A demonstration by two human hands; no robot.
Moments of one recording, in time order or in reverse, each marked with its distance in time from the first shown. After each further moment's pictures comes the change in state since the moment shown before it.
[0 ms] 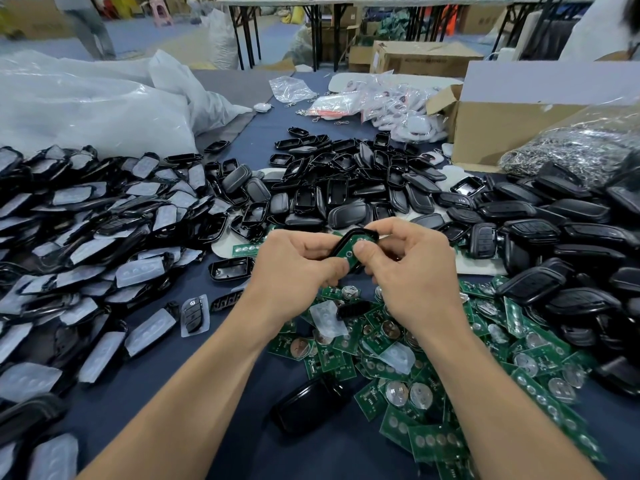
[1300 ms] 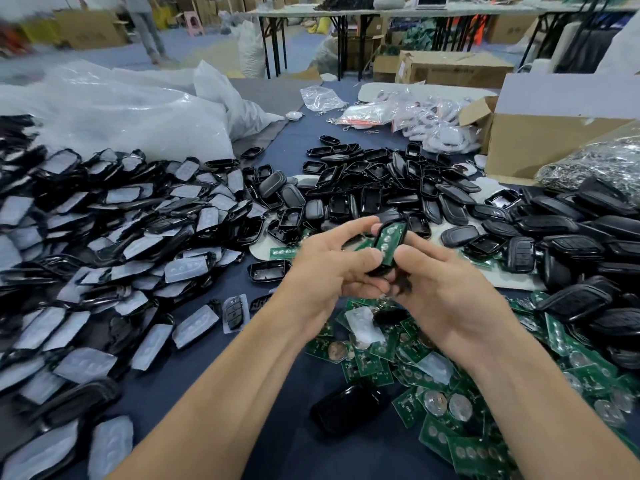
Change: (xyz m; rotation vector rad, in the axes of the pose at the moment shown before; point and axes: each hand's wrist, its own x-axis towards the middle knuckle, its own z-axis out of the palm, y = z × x) left_hand -0.002 0.007 -0.010 -0.463 -0.142 -0.214; right_hand -0.001 -0.015 0.001 0.754 -0.340 0.503
